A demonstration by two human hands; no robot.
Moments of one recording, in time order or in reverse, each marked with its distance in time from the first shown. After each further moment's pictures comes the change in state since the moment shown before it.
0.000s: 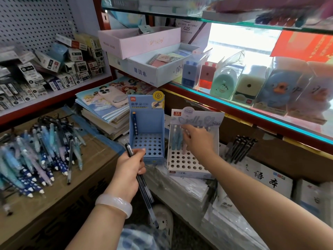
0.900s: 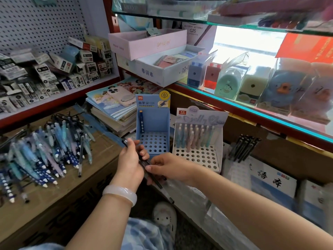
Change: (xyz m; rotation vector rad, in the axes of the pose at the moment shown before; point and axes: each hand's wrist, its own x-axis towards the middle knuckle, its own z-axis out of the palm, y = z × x) left_hand 0.005 0.008 0.000 -0.320 0.070 0.026; right_hand -0.056 -0.083 -0.016 0.739 -0.890 -0.031
